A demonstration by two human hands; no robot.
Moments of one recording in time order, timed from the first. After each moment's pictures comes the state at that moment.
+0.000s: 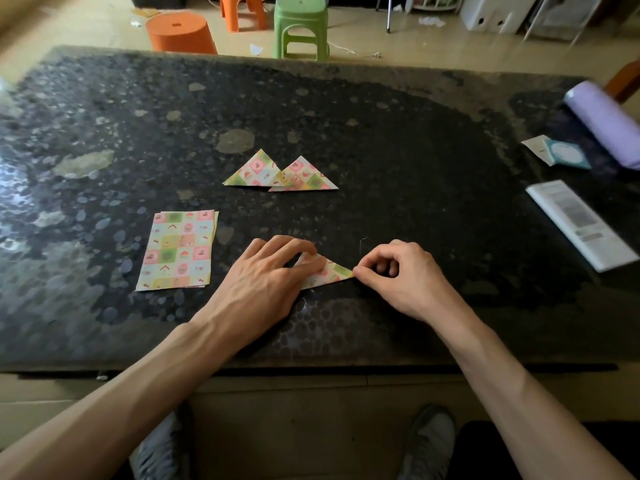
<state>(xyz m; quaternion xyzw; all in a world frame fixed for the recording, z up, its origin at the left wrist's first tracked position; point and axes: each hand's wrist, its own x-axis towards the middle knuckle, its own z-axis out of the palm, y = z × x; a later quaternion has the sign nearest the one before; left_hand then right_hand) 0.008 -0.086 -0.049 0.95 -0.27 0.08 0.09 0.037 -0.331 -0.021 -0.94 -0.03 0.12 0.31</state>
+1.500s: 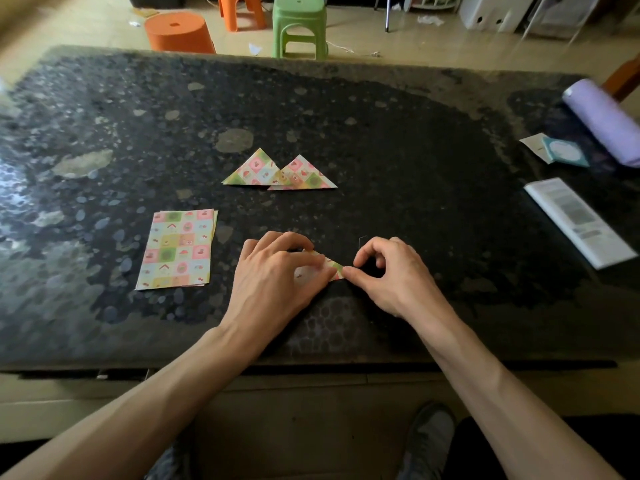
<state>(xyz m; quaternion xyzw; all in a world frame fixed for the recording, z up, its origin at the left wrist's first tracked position) 0.006 -0.117 -0.053 0.96 -0.09 0.13 0.23 0.034 -0.314 -0.026 -0.96 0.01 0.10 0.27</state>
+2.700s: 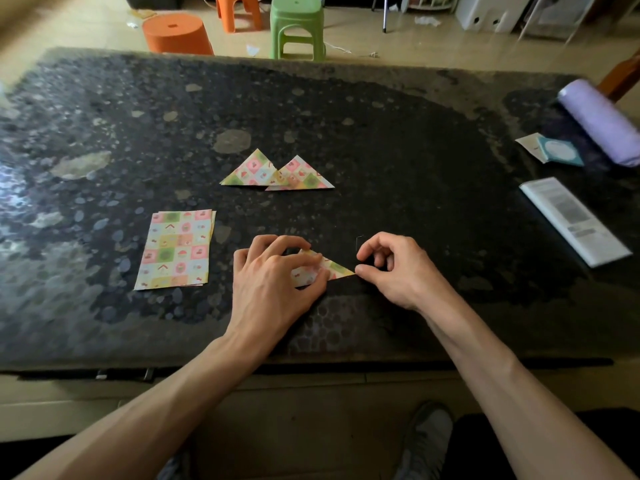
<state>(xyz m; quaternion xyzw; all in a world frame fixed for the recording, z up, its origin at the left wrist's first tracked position) -0.004 -0.123 -0.054 0.96 -0.02 0.13 0.25 0.044 -0.328 -0.021 -0.93 0.02 0.14 0.34</state>
